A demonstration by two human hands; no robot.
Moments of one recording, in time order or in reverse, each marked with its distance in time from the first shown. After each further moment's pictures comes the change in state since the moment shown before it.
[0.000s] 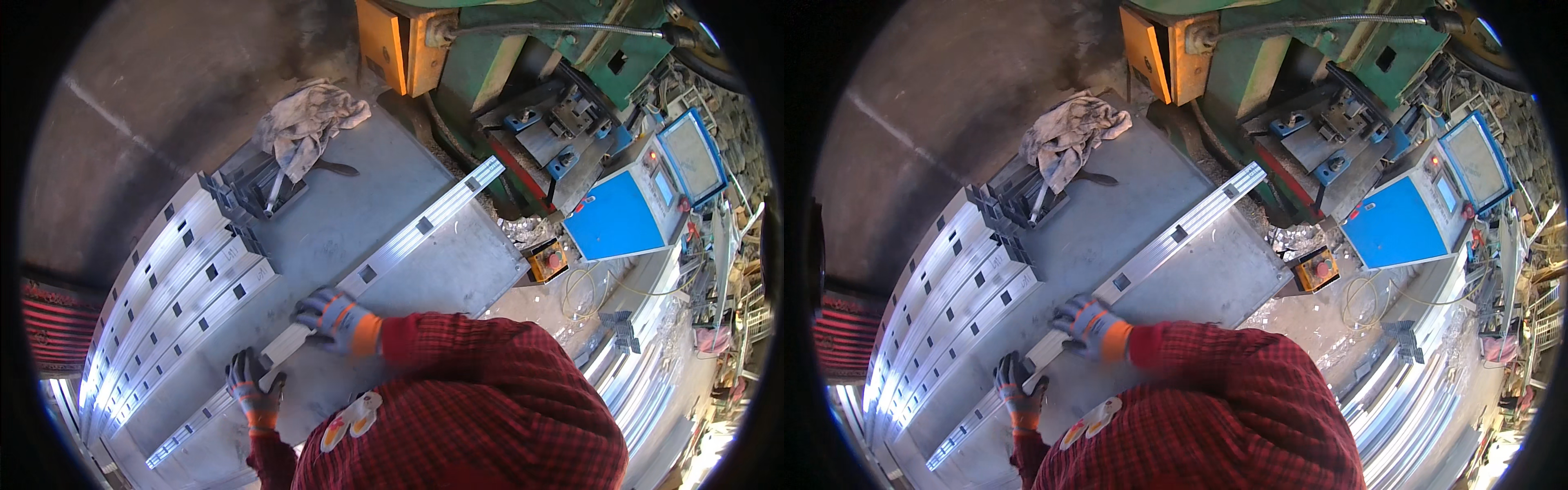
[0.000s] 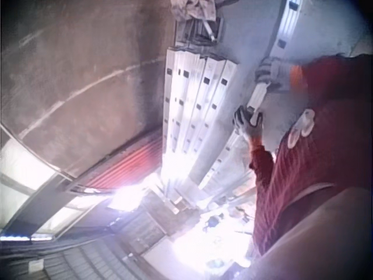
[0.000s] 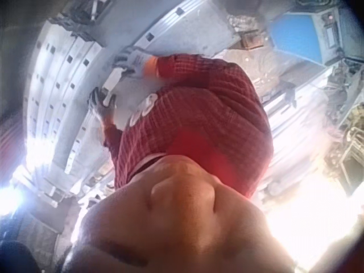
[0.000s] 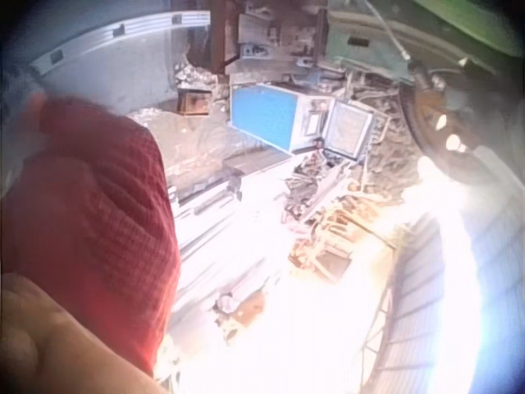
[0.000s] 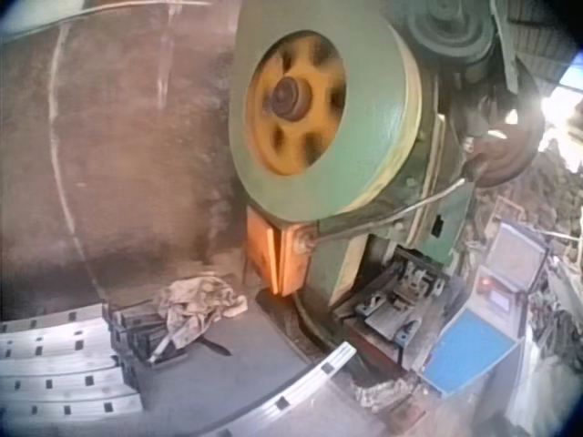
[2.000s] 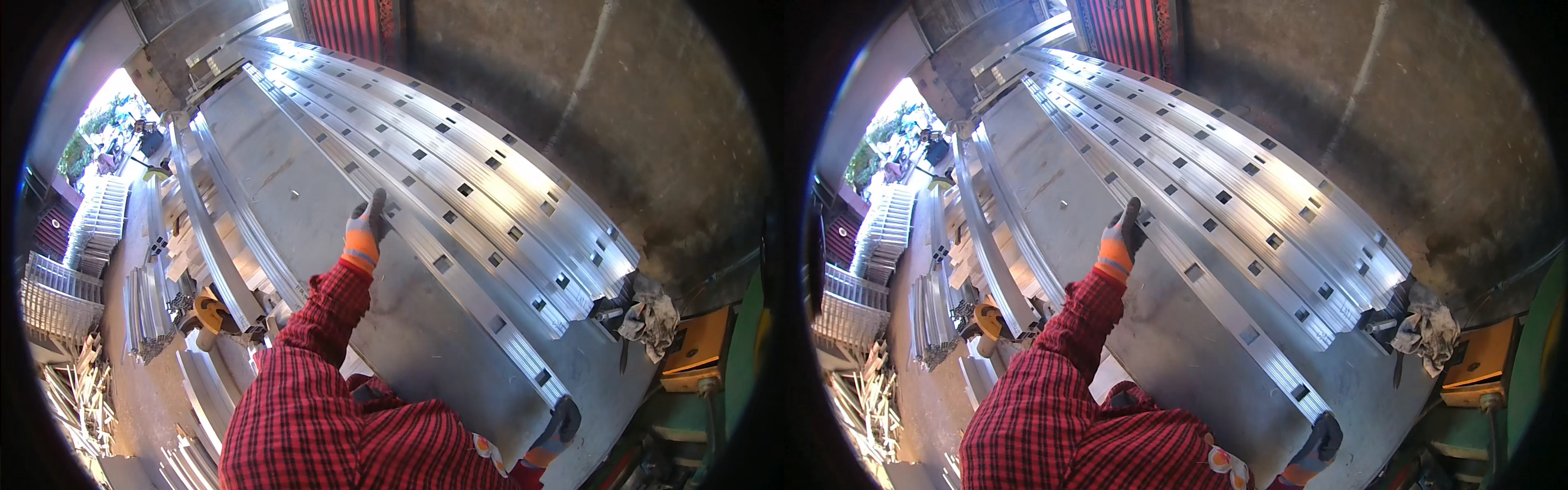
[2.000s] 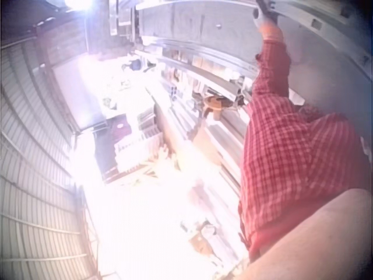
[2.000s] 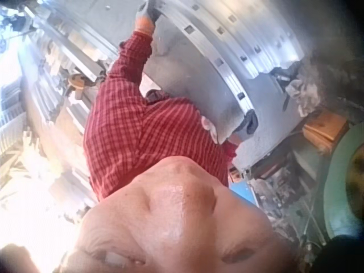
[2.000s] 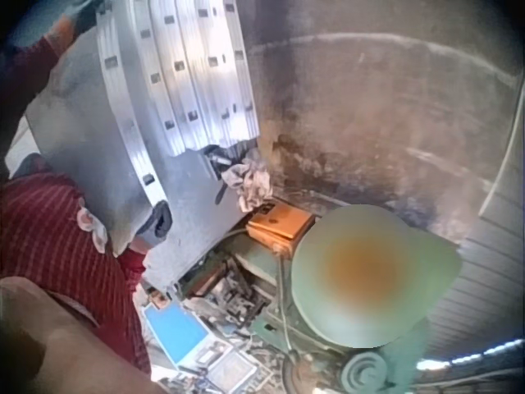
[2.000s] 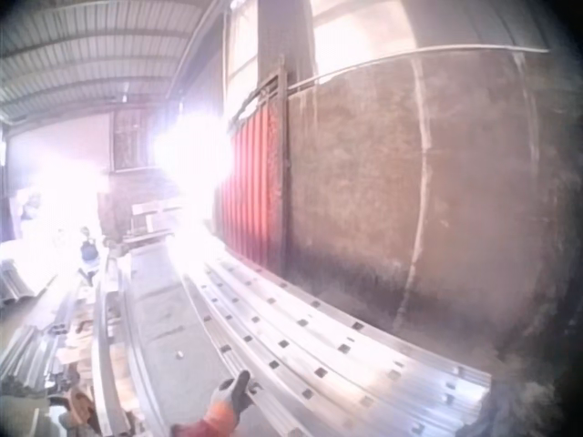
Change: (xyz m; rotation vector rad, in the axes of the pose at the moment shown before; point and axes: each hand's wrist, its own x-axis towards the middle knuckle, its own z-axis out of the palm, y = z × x) left_hand -0.027 -0.194 -0.070 -1.454 1.185 -1.030; right_hand -0.059 0.068 -0.006 0.298 0.470 0.365
